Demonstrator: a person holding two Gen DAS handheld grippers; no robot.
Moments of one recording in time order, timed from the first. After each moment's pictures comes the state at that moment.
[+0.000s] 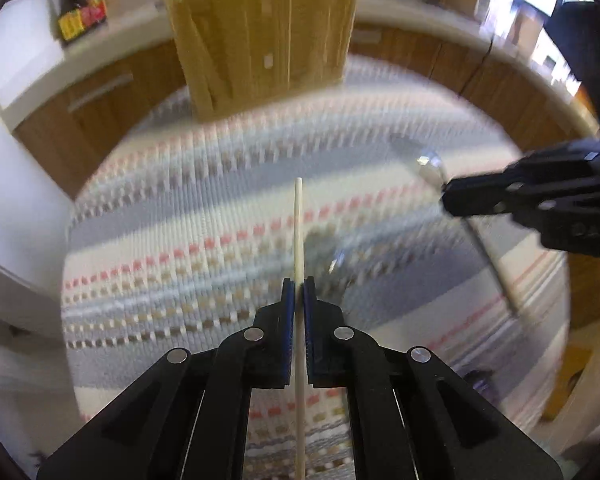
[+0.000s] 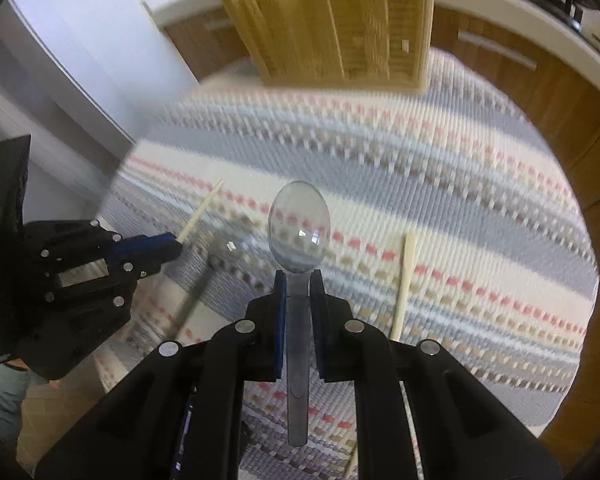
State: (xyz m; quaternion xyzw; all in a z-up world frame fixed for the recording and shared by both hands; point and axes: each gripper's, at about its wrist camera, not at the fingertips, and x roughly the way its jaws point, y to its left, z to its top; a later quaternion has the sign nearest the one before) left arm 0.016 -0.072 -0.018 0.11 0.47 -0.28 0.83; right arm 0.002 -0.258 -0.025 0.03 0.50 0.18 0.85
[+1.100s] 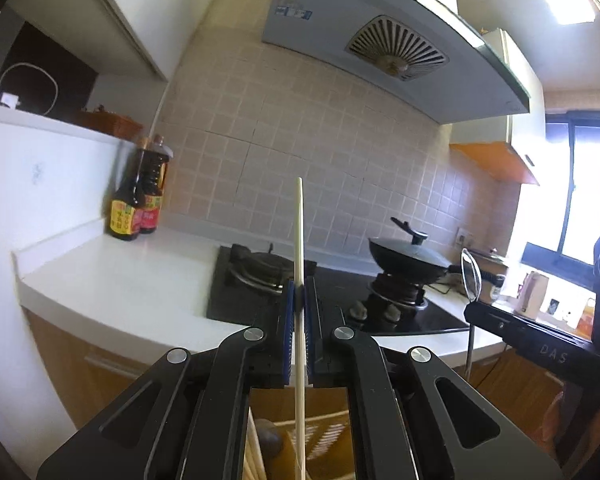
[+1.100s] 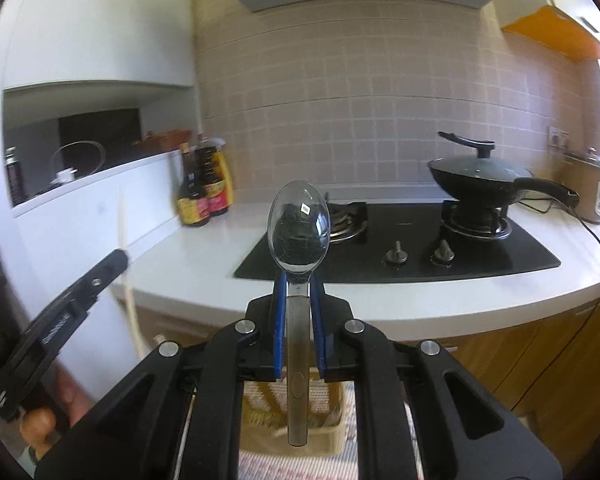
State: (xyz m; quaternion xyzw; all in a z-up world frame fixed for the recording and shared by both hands) left arm 0.169 -0.058 0.153 -0.12 0.10 -0.24 0.96; right arm 0.126 -0.293 0.154 0.06 0.13 0.04 0.99
